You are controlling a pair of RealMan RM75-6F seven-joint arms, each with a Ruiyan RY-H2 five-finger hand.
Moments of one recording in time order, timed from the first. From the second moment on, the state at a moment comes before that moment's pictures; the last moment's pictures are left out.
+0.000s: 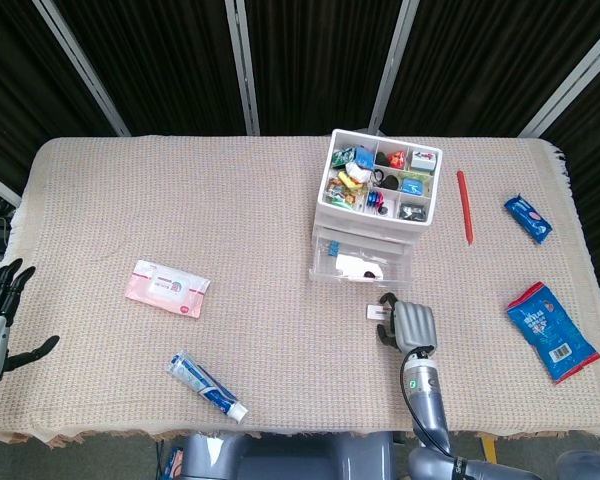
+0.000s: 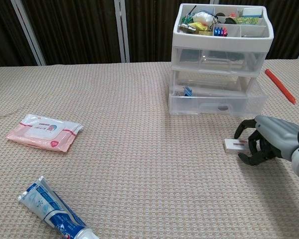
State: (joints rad) left arm -0.09 -1.16 -0.06 -1.58 1.55 1.56 -0.04; right arm 0.44 -1.84 0.20 -1.43 -0.95 1.28 -0.52
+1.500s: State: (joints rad) left arm -0.09 -1.16 -0.06 -1.58 1.56 1.56 -0.04; right arm 0.39 -1.56 0.23 -1.78 -1.11 1.37 -0.52
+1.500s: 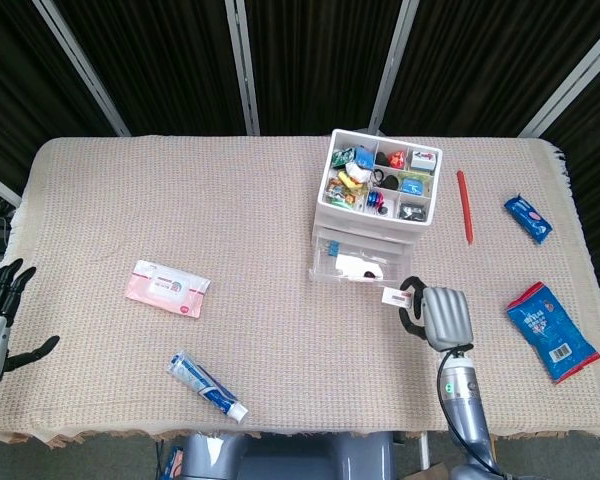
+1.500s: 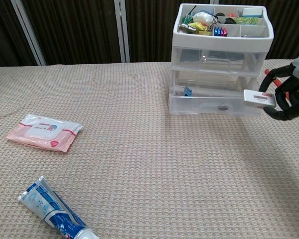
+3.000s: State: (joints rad) left arm -0.09 -1.16 -0.06 -1.58 1.56 1.56 -0.03; right arm 0.44 -1.47 0.11 -1.73 -1.32 1.44 -0.56
